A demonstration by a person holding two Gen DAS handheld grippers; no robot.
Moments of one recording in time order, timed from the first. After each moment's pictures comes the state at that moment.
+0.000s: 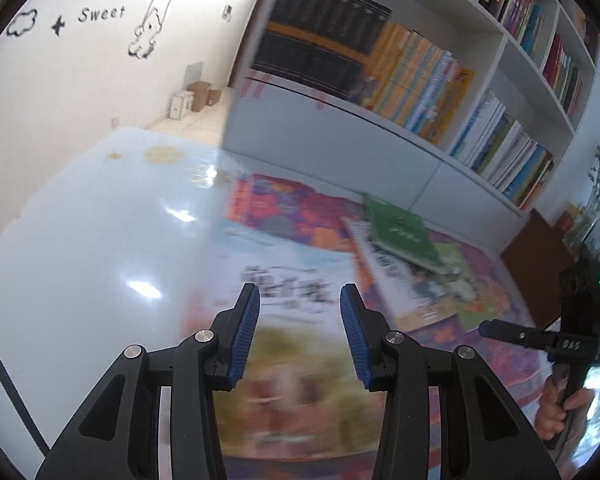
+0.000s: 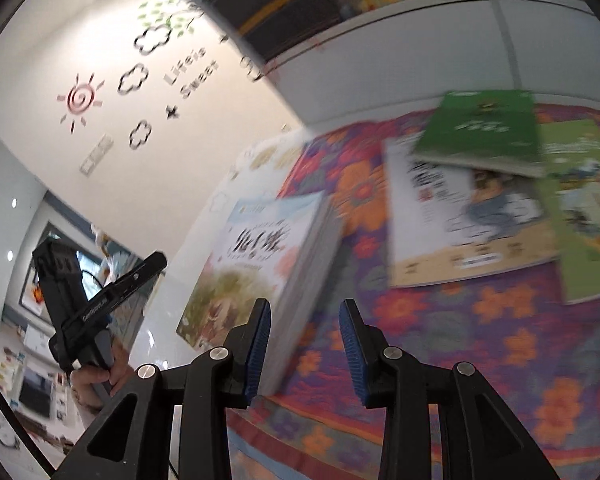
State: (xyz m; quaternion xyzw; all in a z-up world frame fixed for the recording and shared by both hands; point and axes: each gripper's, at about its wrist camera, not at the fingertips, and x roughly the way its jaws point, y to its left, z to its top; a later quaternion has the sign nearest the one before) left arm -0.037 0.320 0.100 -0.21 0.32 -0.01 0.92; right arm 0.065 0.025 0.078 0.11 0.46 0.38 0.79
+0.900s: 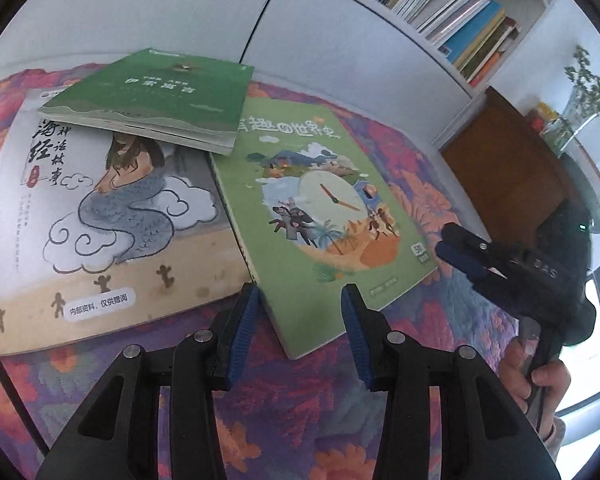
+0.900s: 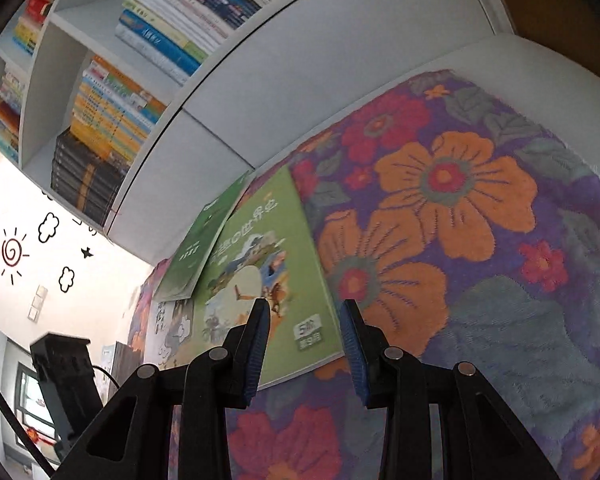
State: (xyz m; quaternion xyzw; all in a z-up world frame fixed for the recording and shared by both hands) left arm 0.126 0.009 -0.004 -0.18 0.43 -0.17 0.87; right arm 0.182 -0.269 -0.004 0.26 0.41 0.20 0.85
